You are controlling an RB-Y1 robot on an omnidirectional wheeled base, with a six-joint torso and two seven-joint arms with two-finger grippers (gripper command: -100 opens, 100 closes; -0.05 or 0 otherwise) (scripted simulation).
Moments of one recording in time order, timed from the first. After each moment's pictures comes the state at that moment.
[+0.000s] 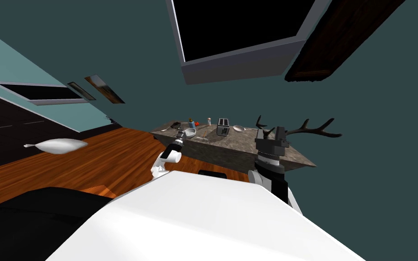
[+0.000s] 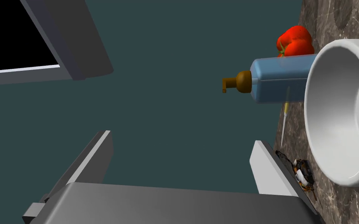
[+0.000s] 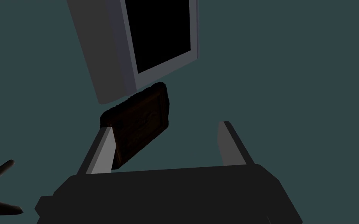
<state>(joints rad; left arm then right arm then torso) 0.29 0.23 0.09 -2.16 0.13 0.17 -0.06 0.53 -0.01 -0.04 -2.32 0.03 -0.57 -0.17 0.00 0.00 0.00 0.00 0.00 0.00</state>
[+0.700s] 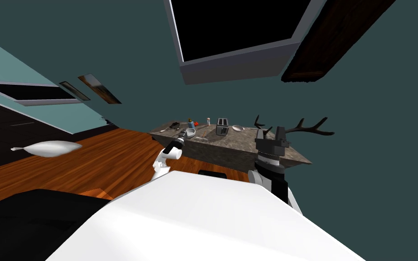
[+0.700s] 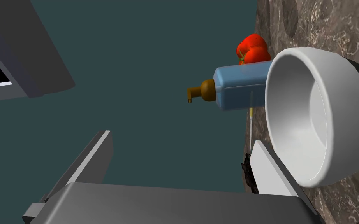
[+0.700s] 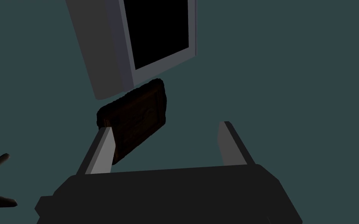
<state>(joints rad) 0.22 0.26 0.10 -2.13 0.15 0.37 -0.06 0.53 -0.01 -0.04 -2.32 0.03 -0.57 -0.17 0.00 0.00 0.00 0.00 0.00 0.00</state>
